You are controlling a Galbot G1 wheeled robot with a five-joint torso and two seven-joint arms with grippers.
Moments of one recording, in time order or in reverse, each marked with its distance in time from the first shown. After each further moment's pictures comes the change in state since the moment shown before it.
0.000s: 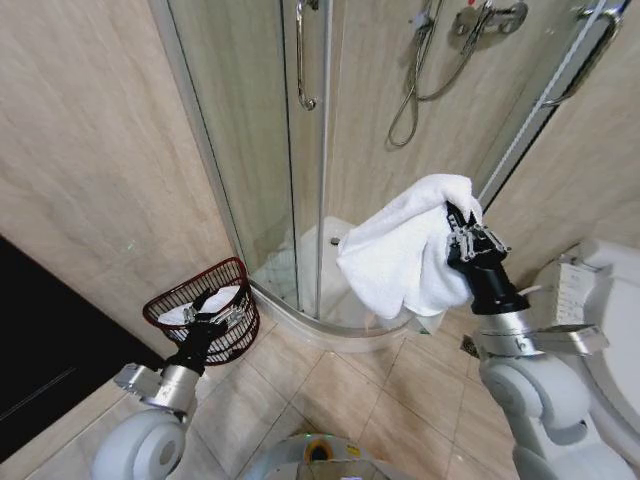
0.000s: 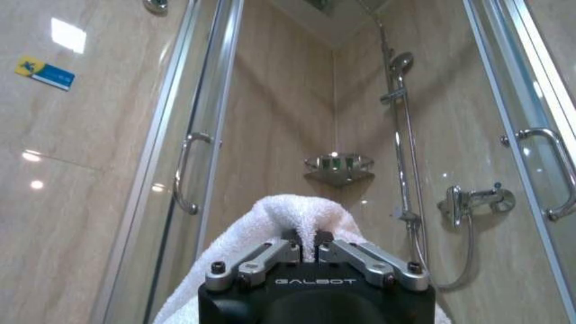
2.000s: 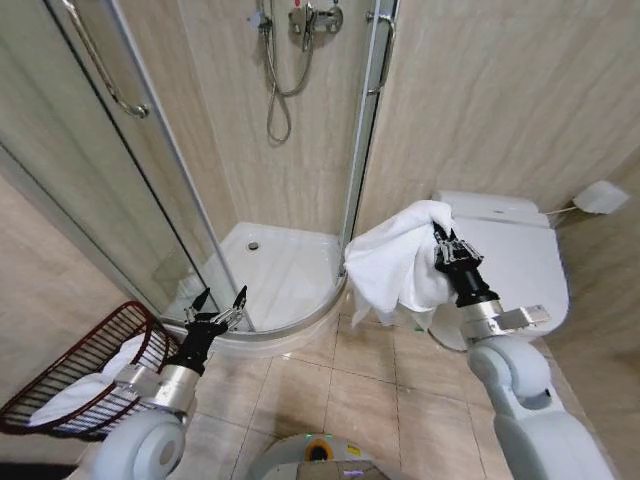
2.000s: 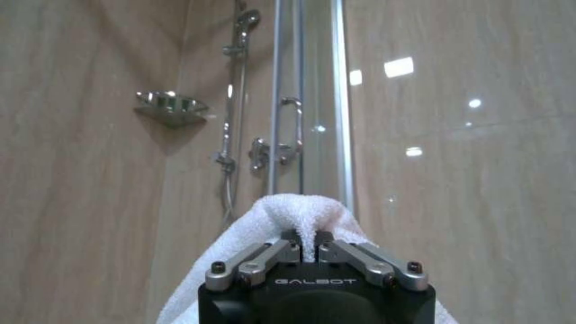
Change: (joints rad) left arm 0.000 0.000 0.000 0.000 0.000 0.000 0.000; right arm 0.056 -0.010 -0.027 -0.196 -0.001 -0.036 -0.006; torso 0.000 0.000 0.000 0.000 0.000
